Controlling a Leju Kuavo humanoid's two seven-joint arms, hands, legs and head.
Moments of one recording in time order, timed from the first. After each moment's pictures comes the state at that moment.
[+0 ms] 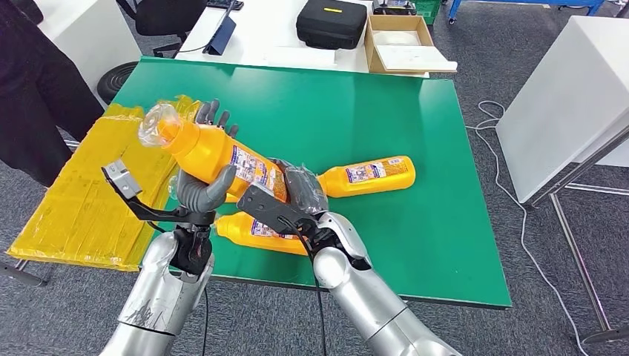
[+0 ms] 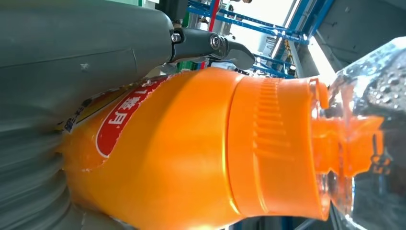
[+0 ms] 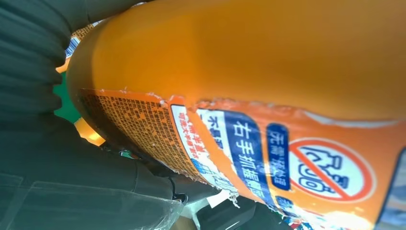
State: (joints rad) left arm -0.37 -0.15 -0.11 -1.29 0.42 -0.36 -0.47; right arm -0.54 0.29 0.65 -0.90 0.71 -0.05 0.00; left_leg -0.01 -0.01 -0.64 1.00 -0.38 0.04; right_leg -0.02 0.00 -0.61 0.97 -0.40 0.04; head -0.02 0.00
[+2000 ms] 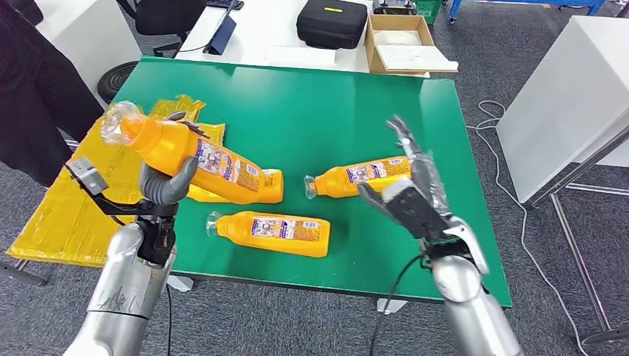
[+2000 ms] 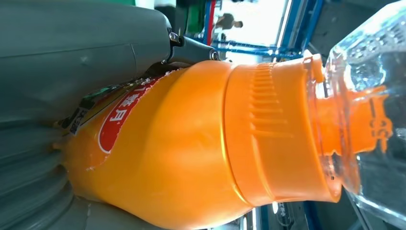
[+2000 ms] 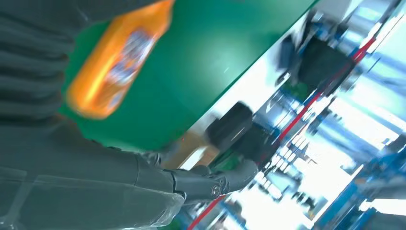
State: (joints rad) left arm -0.42 -0.04 0.08 -1.22 0.29 -0.47 -0.52; right arm -0.30 -0.08 0.33 -1.52 0.50 0.06 -0.15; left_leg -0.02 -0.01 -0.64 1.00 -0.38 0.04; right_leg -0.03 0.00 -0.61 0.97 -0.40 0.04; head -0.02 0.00
